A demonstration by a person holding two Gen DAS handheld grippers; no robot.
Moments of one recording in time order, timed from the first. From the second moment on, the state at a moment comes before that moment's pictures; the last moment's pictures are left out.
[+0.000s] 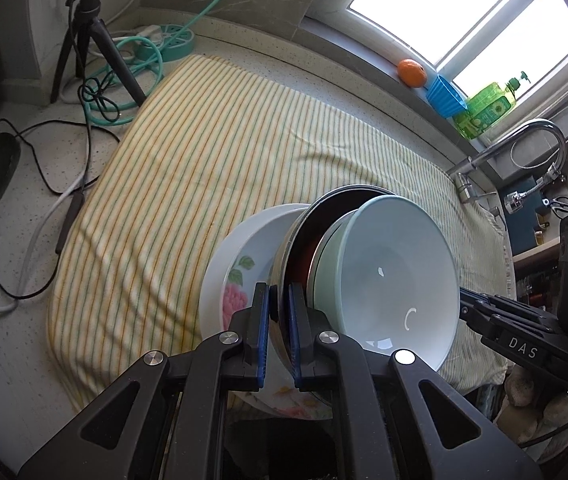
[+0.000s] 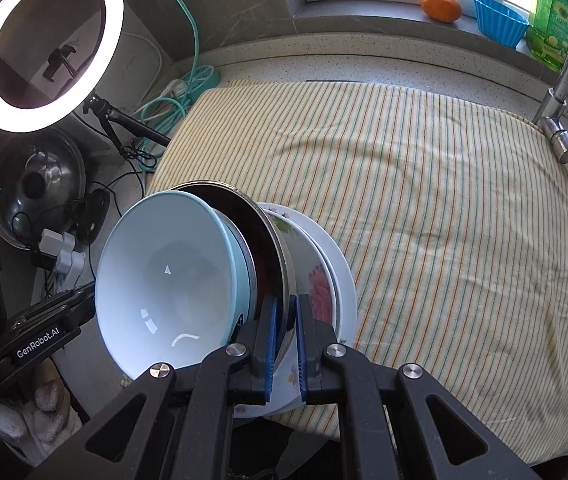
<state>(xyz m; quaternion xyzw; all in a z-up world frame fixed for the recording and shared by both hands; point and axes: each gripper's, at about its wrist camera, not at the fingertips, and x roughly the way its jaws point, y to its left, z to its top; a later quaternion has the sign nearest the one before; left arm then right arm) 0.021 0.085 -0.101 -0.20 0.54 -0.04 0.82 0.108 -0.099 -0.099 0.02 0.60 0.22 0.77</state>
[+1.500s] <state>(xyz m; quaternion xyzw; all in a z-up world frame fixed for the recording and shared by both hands) 0.026 0.084 -0.097 -0.14 0.53 -0.04 0.83 0.097 -0.101 -0.103 0.01 0.59 0.21 0.78</state>
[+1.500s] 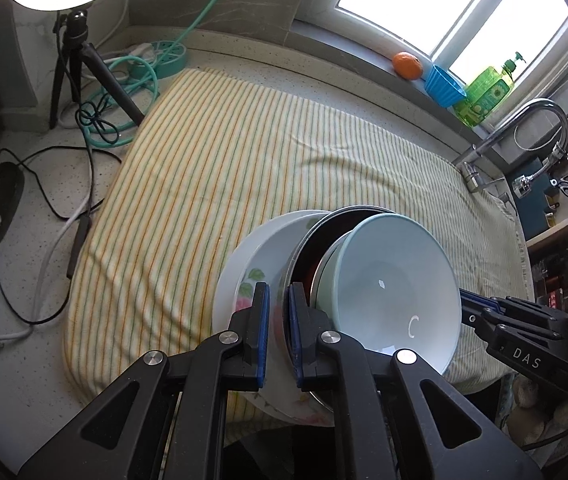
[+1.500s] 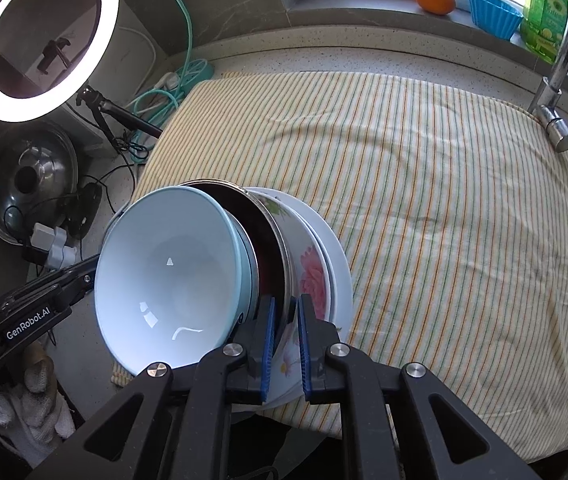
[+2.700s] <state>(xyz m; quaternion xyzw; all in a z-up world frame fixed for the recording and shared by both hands) -0.030 0.043 -0.049 -0.07 0.47 0.00 0.88 0.030 -0.118 -0.047 -0.04 0.46 0.18 0.87</state>
